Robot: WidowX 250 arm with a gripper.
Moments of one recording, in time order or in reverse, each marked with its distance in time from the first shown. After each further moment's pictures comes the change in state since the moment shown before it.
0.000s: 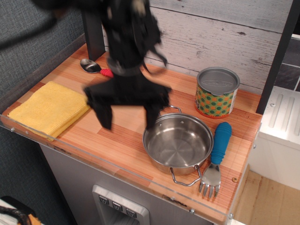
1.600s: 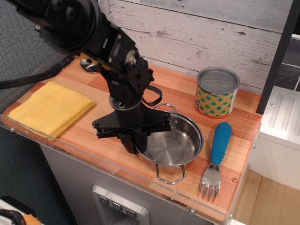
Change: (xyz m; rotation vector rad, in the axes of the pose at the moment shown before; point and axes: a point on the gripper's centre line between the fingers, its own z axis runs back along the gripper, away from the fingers) arm -0.001 0.009 -0.052 -0.055 0.058 0.072
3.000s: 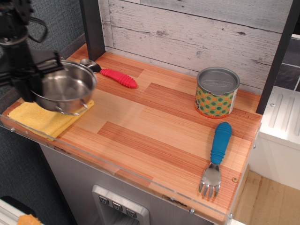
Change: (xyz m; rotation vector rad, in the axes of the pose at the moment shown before) arm 0.076 0.153 0.057 0.179 -0.079 0.410
